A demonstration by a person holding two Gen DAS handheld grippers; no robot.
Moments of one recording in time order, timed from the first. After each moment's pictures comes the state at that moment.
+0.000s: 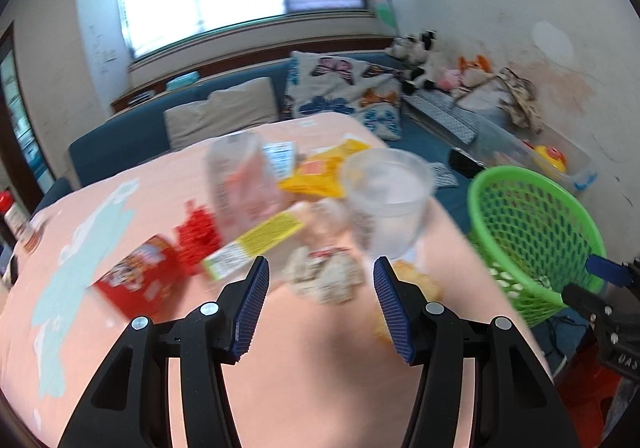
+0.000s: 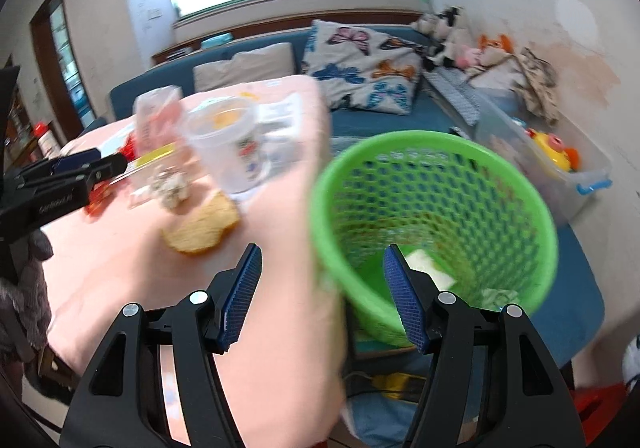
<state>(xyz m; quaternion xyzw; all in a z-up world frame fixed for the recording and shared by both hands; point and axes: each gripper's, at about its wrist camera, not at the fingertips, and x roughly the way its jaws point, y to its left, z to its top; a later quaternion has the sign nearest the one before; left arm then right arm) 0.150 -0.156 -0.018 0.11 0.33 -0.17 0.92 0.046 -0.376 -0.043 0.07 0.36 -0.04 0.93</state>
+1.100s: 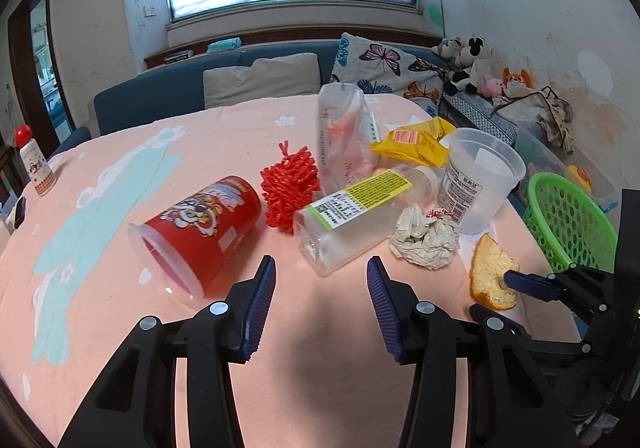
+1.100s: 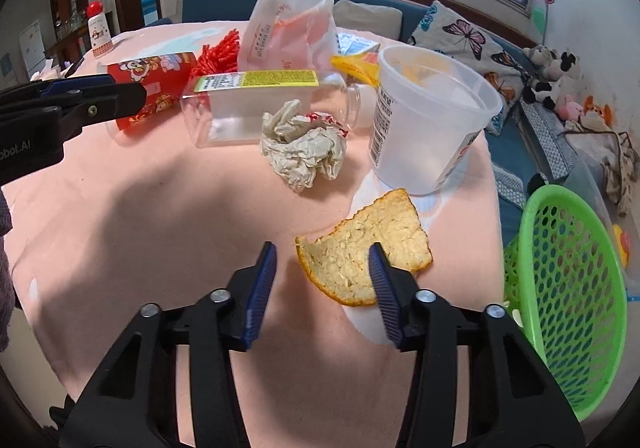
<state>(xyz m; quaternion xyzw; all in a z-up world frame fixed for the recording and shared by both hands) 0.173 -0.069 -0.046 0.06 0.36 -0.13 0.92 0.145 -0.241 -0.096 -0.07 0.42 0.07 0.90</state>
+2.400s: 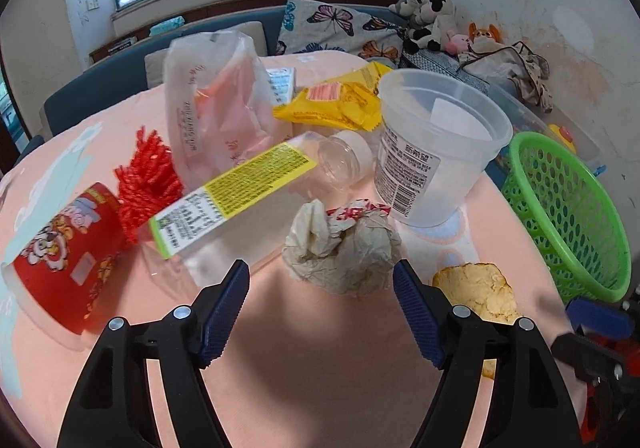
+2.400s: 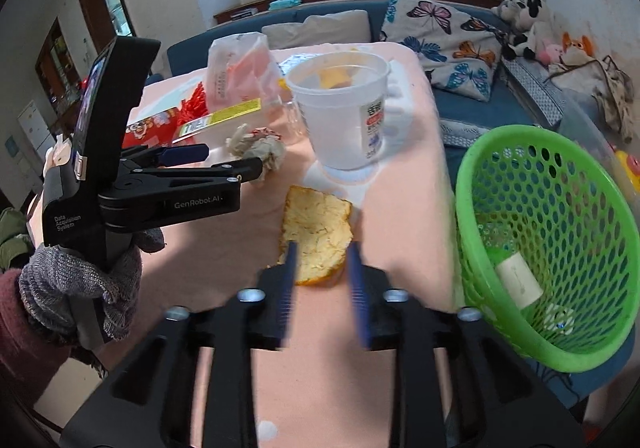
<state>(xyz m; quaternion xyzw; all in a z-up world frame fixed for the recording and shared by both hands) 0.216 -0.158 -0.096 0.09 0.41 -0.20 0.88 0.094 -0.314 -0.065 0.06 0.40 0.07 0.91</state>
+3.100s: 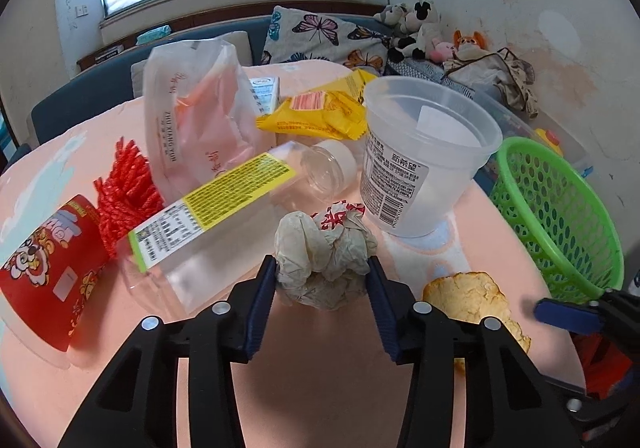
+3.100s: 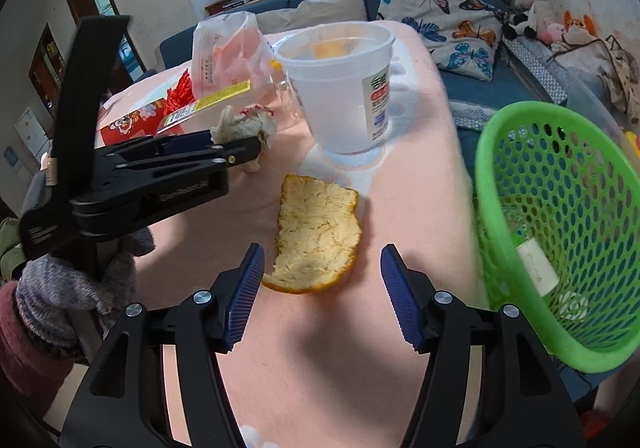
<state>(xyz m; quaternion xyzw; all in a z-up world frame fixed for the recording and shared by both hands) 0.219 -0.158 -0.097 0.08 0.39 -0.23 0.89 0.113 -0.305 -0.089 0.08 0.43 0.07 0.90</state>
